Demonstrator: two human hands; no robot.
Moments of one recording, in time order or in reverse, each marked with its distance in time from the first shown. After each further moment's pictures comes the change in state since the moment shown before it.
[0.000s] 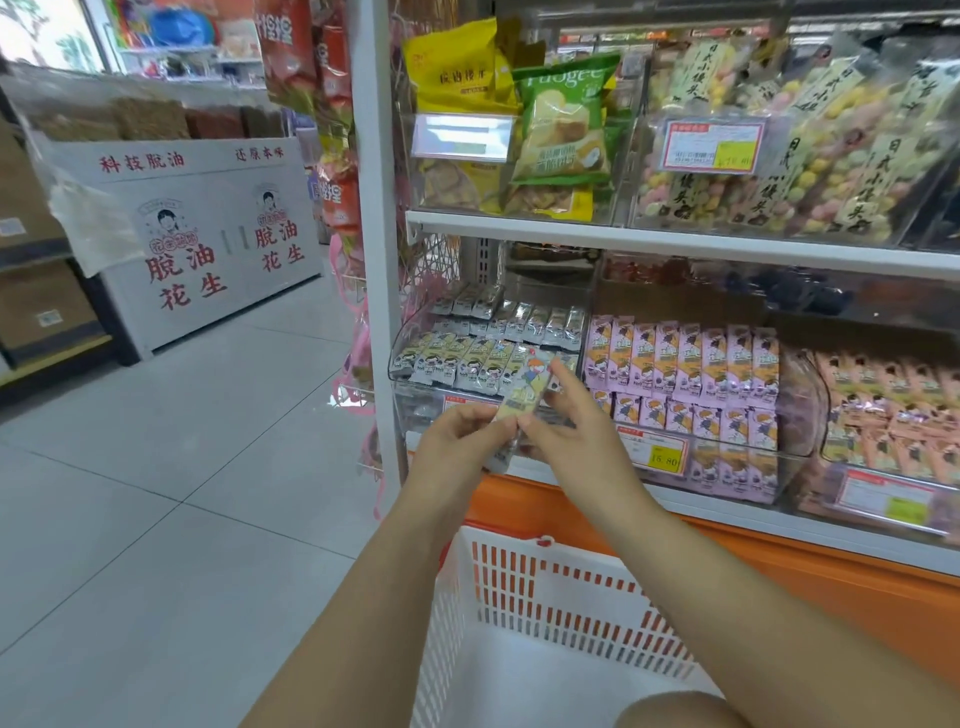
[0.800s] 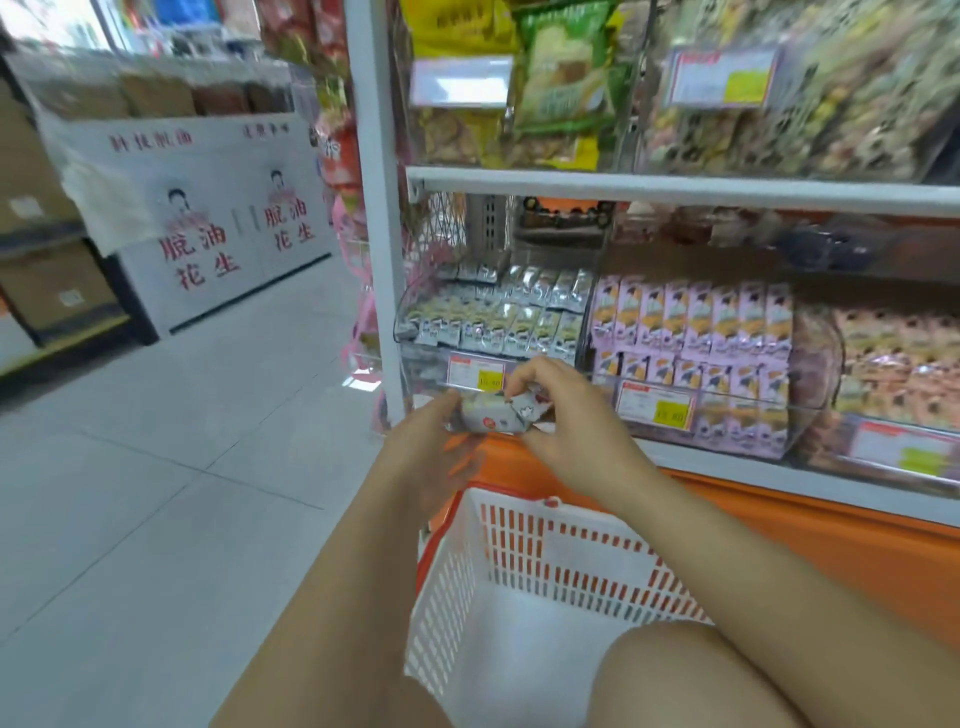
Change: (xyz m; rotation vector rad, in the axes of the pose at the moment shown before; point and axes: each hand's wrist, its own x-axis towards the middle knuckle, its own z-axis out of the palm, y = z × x) left_hand -0.023 -0.006 -0.016 -0.244 0.173 -0.337; right_hand -0.020 0.007 -0.004 -0.520 -0.185 -0.316
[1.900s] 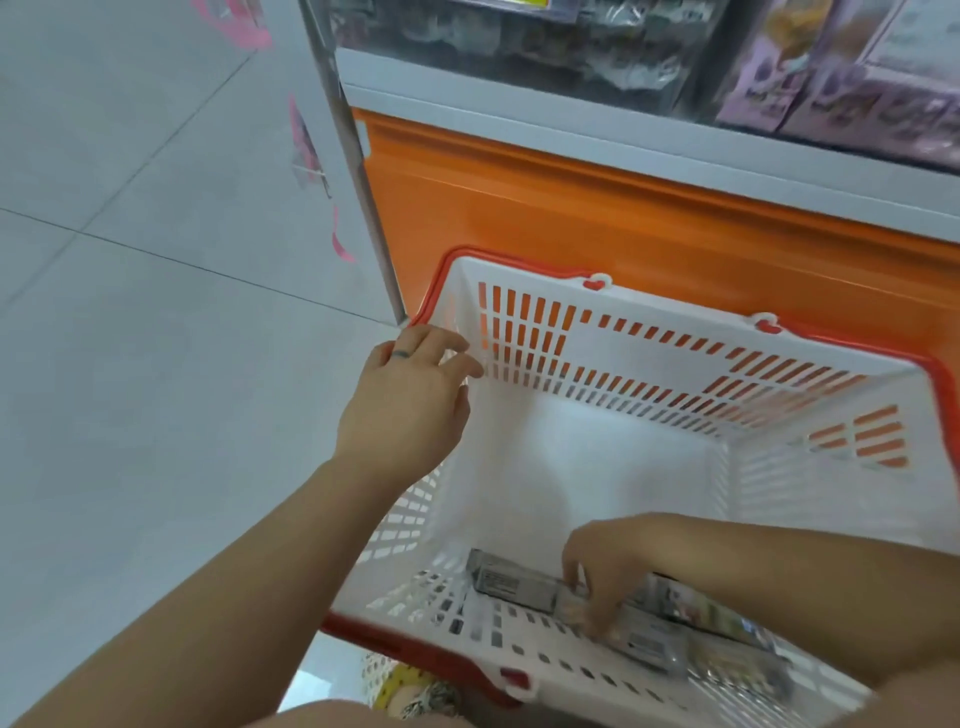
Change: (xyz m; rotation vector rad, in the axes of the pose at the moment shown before) left_hand 0.120 -0.184 -0.119 1.795 -0.113 0.746; right_hand -0.145 0.228 0.195 -0.315 -1.674 0.510
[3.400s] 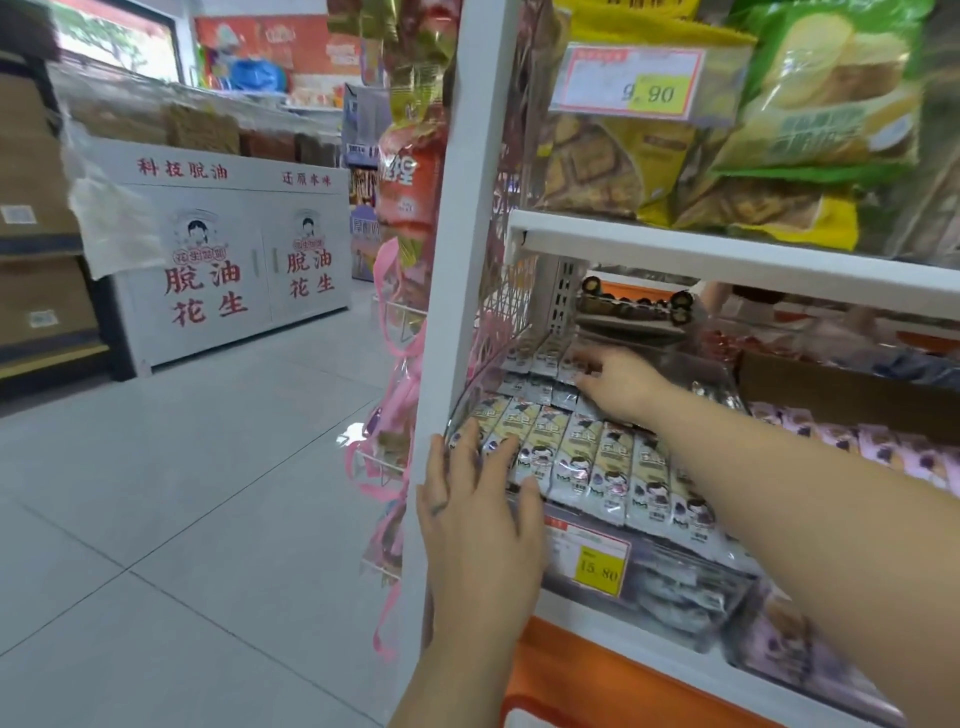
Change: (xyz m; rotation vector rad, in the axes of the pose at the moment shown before) left_hand 0.152 -0.007 -0.173 -0.522 0.607 -0.361; right_hand -0.267 -0.047 -0.404 0.163 1.595 0.074
